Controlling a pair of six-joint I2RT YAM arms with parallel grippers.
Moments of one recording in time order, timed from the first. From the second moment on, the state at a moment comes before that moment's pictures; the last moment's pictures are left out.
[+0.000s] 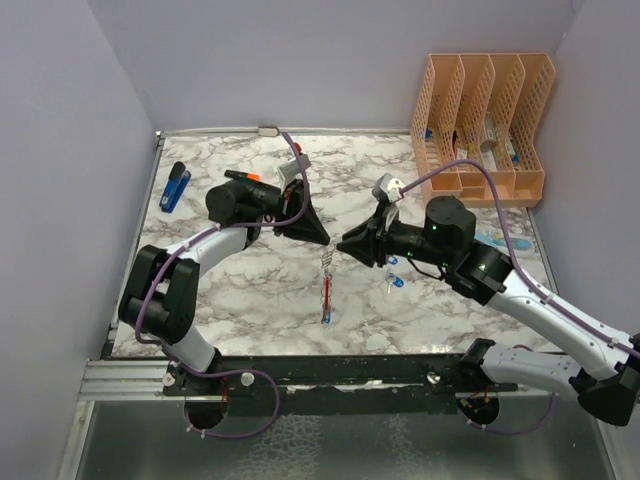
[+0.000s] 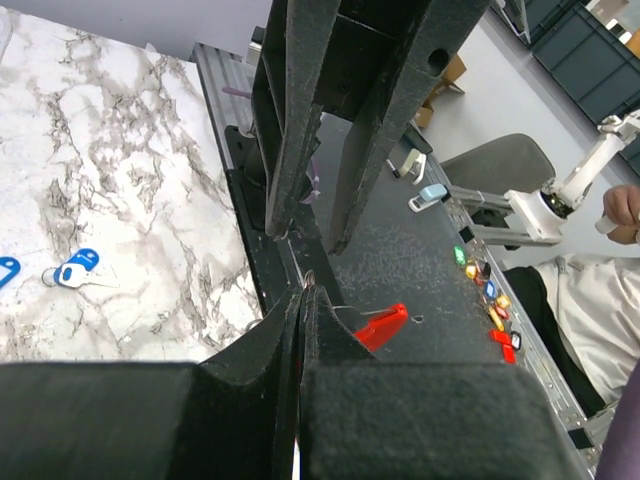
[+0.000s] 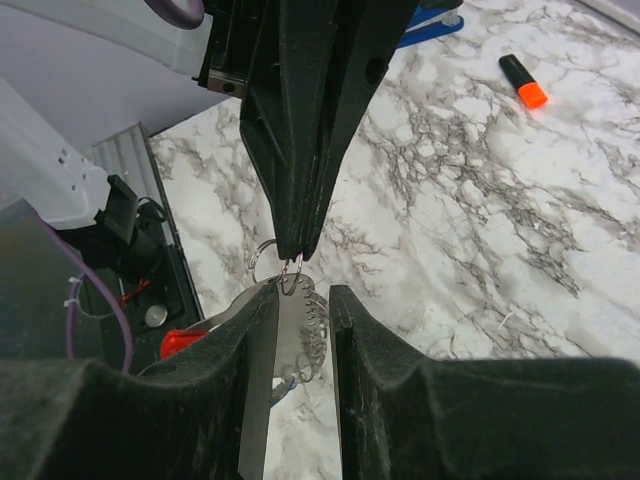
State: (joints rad) left arm -0.39 1.60 0.98 1.51 1.57 -1.42; right arm 0.83 1.02 1.00 -0.14 -0.33 0.11
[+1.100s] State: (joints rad) left arm -0.40 1.57 0.95 1.51 1.57 -1.36; right arm 0.83 1.11 1.02 -0.16 -0.39 0.13
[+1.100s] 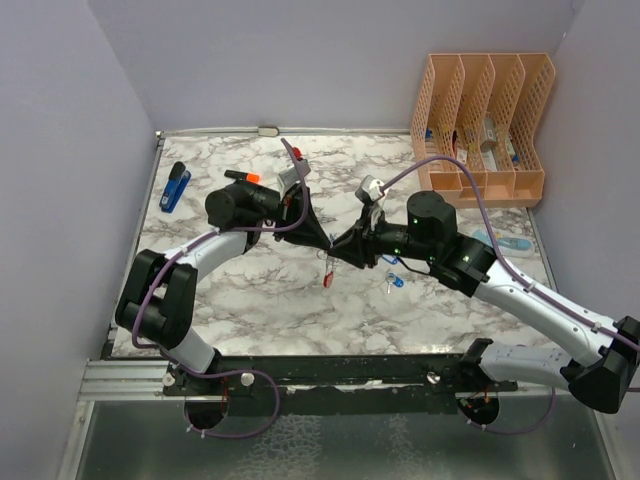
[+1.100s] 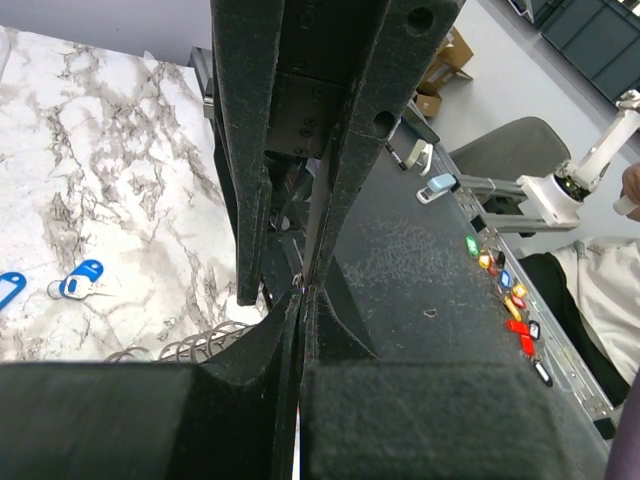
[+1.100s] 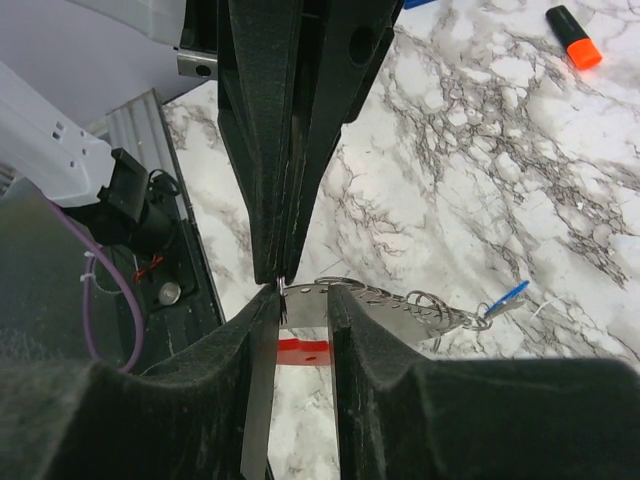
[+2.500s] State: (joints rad) left arm -0.41 1.62 1.09 1.51 1.57 -1.40; right arm 0.84 0.85 0.70 0.24 -0.20 0.19
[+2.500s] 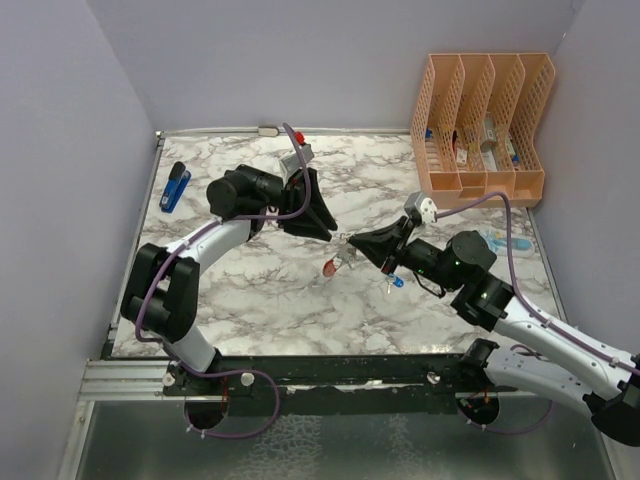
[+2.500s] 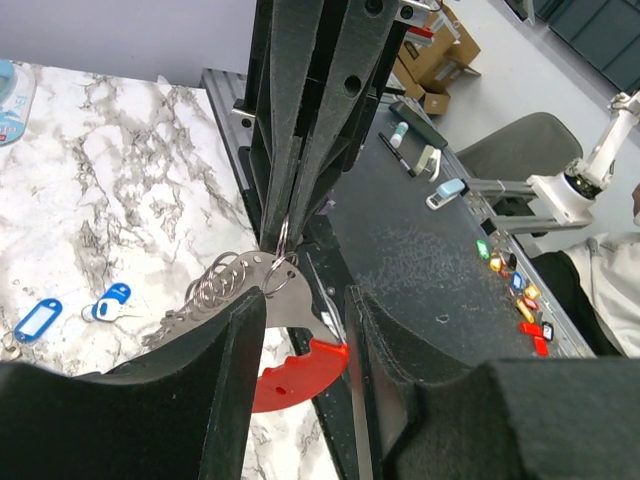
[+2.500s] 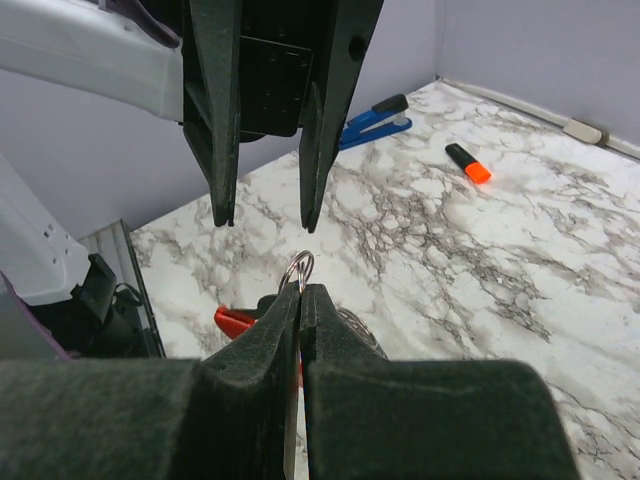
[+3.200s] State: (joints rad) left arm -0.27 2.10 1.98 1.50 1.52 -1.77; right arm 0.84 0.86 0.63 0.44 -0.19 0.22
